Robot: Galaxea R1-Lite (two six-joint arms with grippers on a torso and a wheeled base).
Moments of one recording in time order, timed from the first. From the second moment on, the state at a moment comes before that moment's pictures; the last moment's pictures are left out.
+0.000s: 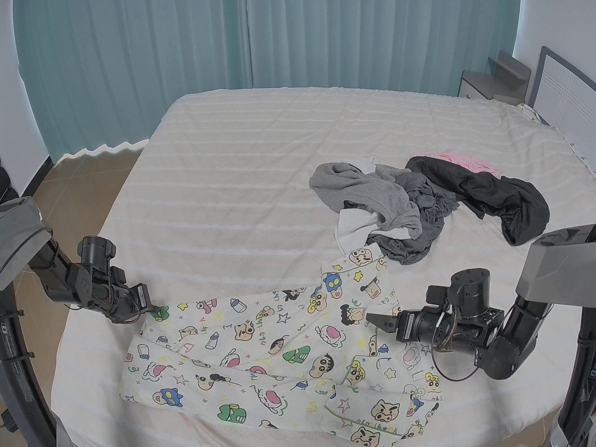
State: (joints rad) left arm 0.15 2.18 -0.91 -0.31 -0.30 -0.30; right arm 0.43 2.20 -0.47 -1.24 0.15 0.44
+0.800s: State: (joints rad) left arm 0.12 2.14 -0.98 -0.45 -0.24 -0.38; right arm 0.31 2.33 -1.16 -0.55 0.16 0.43
